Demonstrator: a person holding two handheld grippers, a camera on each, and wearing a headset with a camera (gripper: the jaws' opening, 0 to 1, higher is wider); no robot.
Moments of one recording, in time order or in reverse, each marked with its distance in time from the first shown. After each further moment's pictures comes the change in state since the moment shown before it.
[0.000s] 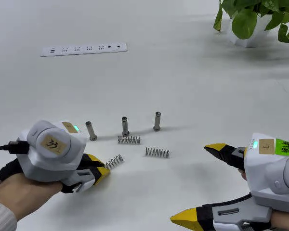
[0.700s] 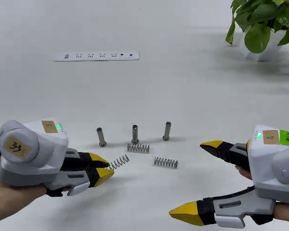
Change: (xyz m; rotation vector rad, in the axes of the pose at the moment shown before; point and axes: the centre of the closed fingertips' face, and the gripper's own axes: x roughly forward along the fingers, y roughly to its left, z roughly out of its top) left arm -0.041 -0.024 0.034 0.088 -0.212 -0.130; right arm 0.013 -0.001 0.040 -0.059 -0.030 0.087
